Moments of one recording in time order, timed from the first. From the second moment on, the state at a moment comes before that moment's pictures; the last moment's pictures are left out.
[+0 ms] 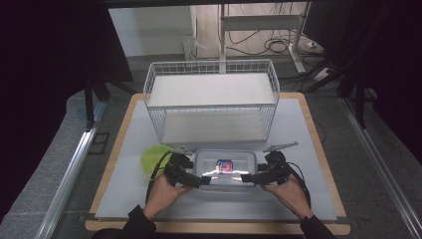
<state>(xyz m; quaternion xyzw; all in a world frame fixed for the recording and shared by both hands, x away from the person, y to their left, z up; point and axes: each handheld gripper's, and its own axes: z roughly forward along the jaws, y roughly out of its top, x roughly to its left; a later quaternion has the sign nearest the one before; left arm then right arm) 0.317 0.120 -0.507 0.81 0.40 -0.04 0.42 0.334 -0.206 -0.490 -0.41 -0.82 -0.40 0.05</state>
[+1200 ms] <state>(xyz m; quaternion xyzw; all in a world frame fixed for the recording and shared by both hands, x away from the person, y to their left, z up) 0.283 0.162 -0.507 0.76 0.40 -0.06 0.51 0.301 -0.230 -0.487 -0.42 -0.78 -0.46 0.08</state>
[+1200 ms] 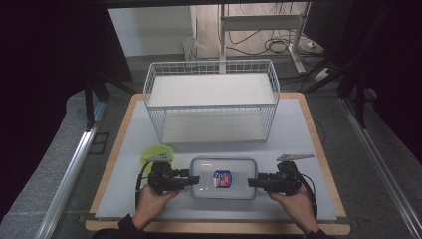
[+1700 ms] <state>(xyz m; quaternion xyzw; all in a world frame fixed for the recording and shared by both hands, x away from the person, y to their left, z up) 0.280 0.156 -0.504 0.75 0.42 -0.05 0.51 0.299 -0.232 -0.490 -0.46 -0.74 -0.48 0.10</state>
